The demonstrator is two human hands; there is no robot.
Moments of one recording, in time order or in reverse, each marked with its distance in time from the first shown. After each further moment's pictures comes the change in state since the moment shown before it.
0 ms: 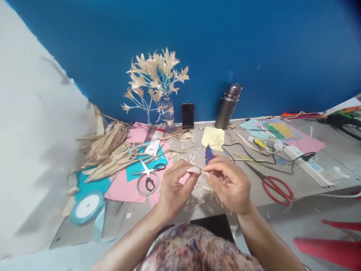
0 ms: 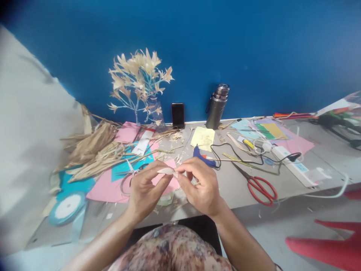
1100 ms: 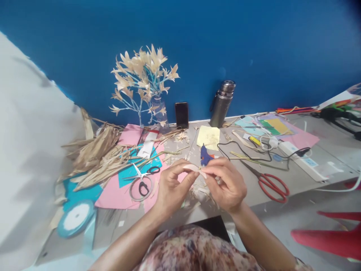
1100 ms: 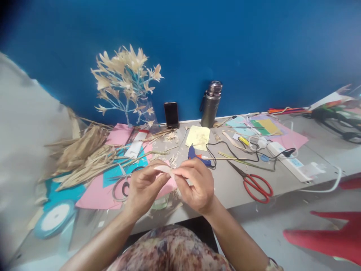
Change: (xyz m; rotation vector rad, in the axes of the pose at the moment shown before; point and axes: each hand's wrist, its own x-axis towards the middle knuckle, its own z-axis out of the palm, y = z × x) left_hand 0.015 -0.004 0.015 -0.209 -0.072 -0.191; right_hand -0.002 0.021 0.002 -0.135 0.203 -0.194
